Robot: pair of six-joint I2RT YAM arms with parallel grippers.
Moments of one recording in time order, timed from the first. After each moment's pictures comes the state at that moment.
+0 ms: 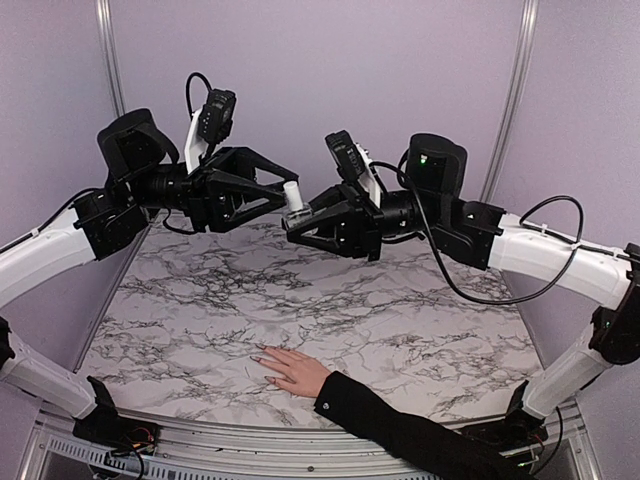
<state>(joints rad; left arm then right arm) -0.82 1.31 1.32 0.18 0.98 -0.20 0.93 1.48 1.36 0.15 -0.94 0.12</state>
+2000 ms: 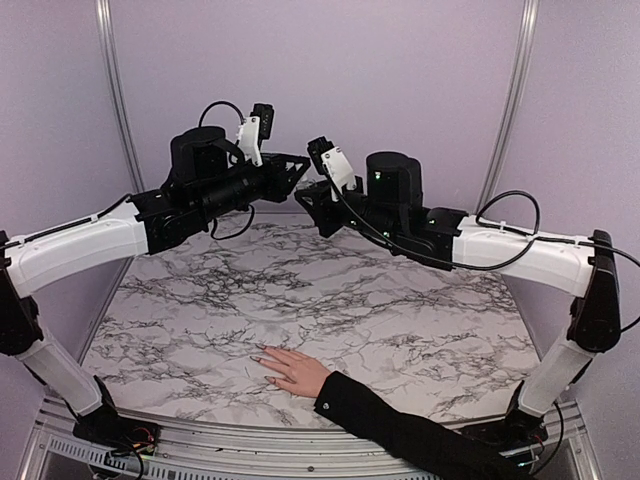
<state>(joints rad) -0.85 1.54 1.40 0.12 -0.02 -0.31 0.92 1.64 1.41 0.11 0.09 -0.04</state>
